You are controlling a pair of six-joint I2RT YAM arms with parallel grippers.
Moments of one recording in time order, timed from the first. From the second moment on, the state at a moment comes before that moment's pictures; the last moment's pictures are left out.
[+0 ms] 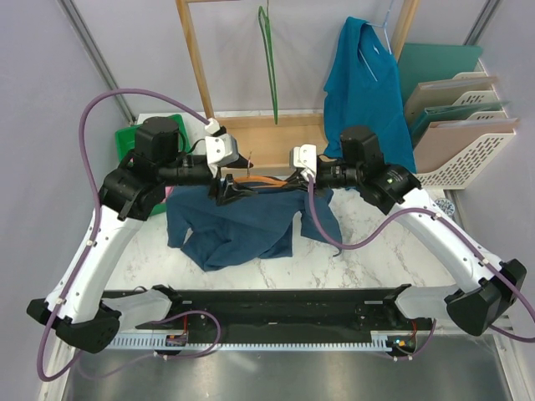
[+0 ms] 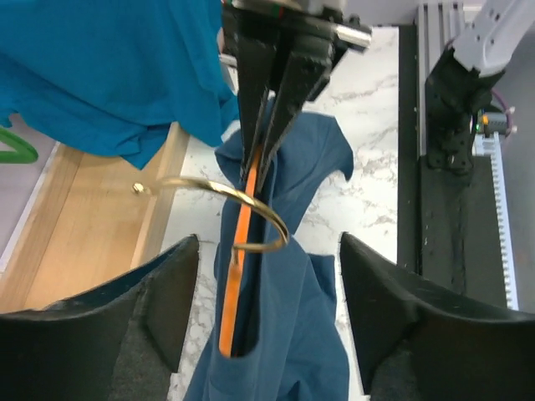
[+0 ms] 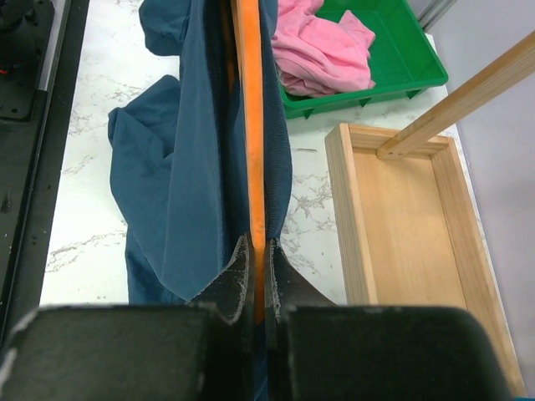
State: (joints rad) left arm -0.49 1.15 1.54 -0.80 0.81 0.49; right arm 0.60 1.28 1.32 -0.50 -0.74 -0.67
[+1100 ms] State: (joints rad) left arm -0.54 1.13 1.50 -0.57 0.51 0.37; right arm 0.38 1.11 1.30 -0.71 -0.70 -0.37
